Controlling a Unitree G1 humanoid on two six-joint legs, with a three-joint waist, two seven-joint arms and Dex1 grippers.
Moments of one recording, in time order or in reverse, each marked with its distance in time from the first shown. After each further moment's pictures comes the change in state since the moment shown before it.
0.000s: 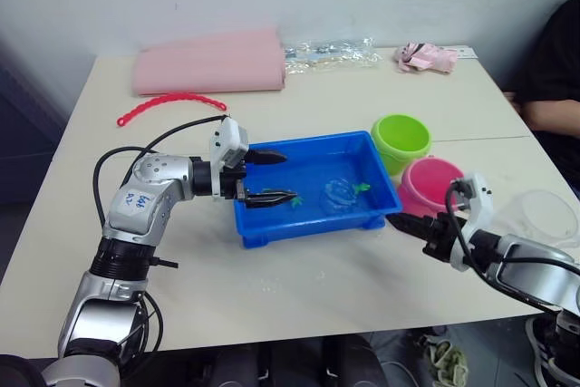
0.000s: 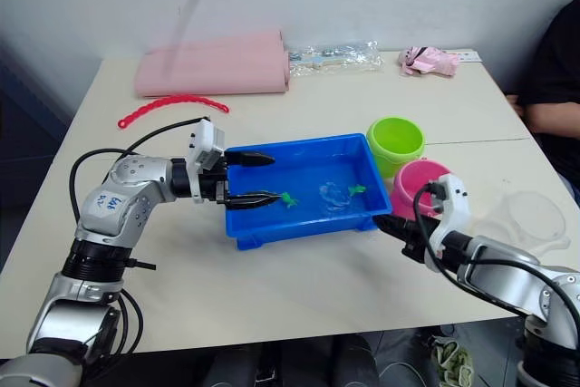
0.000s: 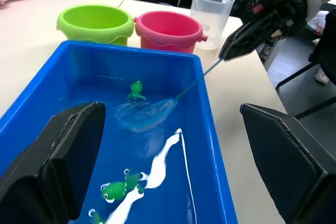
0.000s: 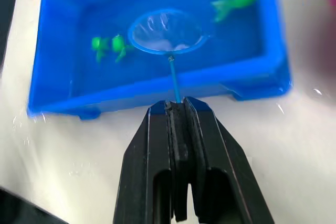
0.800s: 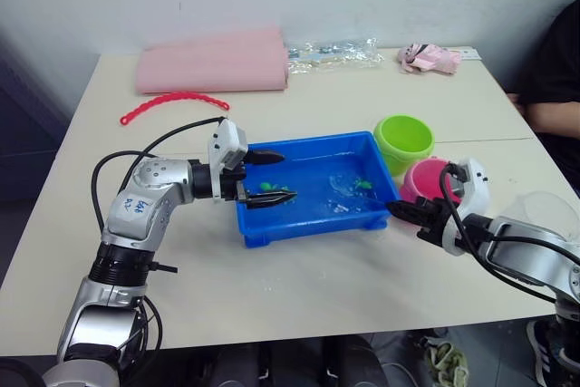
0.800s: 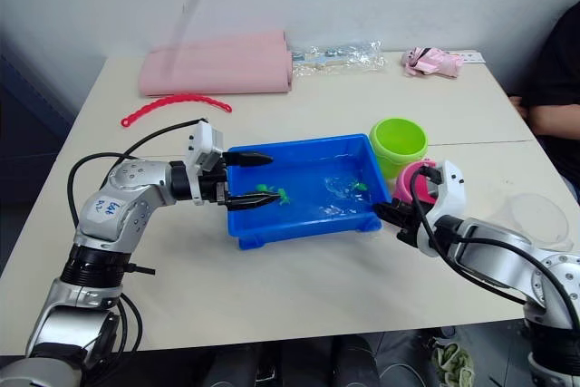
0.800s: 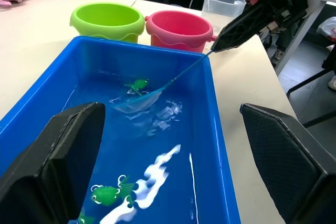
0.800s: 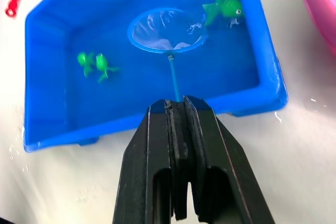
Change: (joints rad) left arm 0.031 -0.001 0.011 -0.036 -0.007 0.004 0.040; right arm -0.038 -0.132 0.150 0.029 0.048 -0.121 -0.042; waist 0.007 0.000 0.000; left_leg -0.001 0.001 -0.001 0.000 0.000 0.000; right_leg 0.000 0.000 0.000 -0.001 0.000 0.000
